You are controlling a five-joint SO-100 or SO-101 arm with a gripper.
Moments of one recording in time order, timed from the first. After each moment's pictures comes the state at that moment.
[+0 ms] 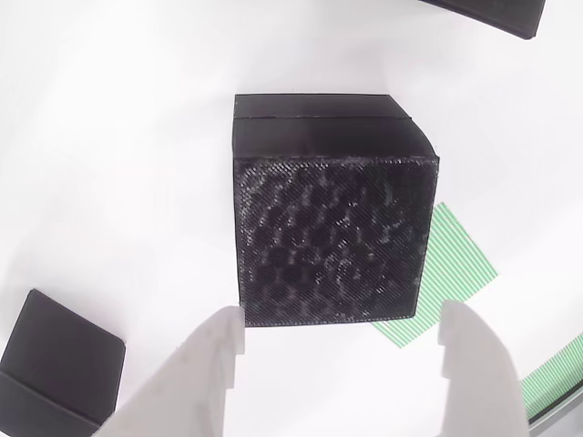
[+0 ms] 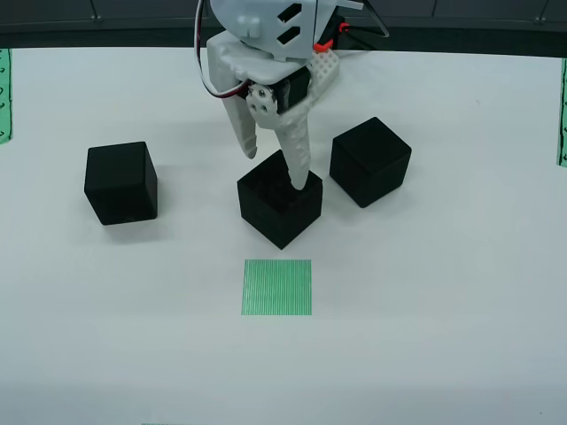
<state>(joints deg) 2.4 110.4 111.4 86.0 -55.2</state>
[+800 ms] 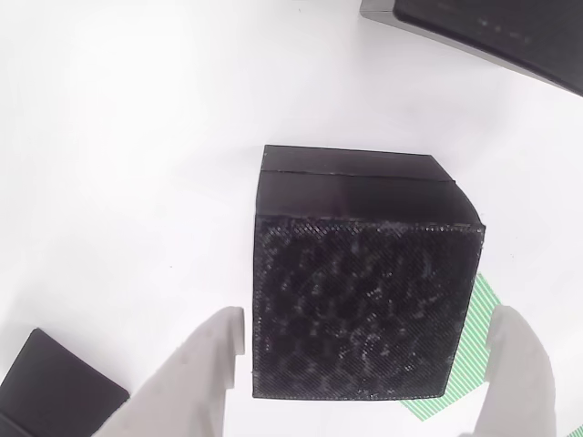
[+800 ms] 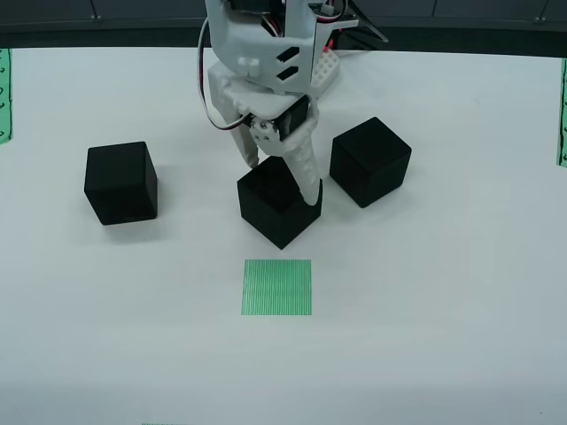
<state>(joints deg) 2.3 102.0 110.9 85.2 -57.2</state>
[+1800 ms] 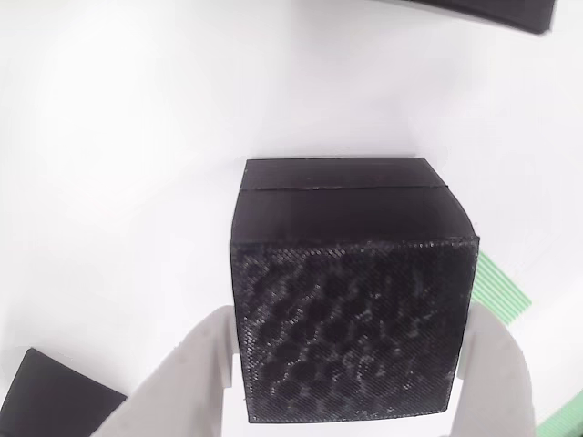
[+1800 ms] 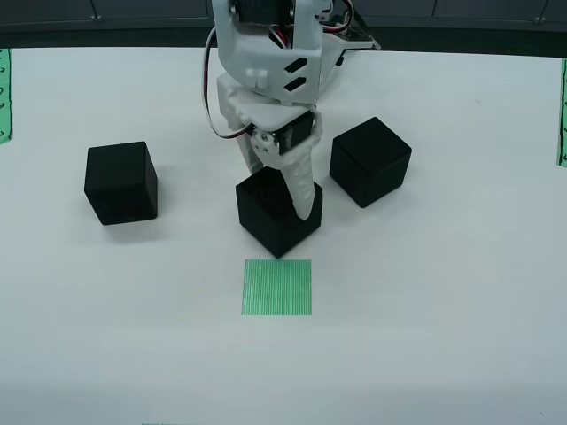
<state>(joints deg) 0.7 101.2 110.4 81.1 -45.9</state>
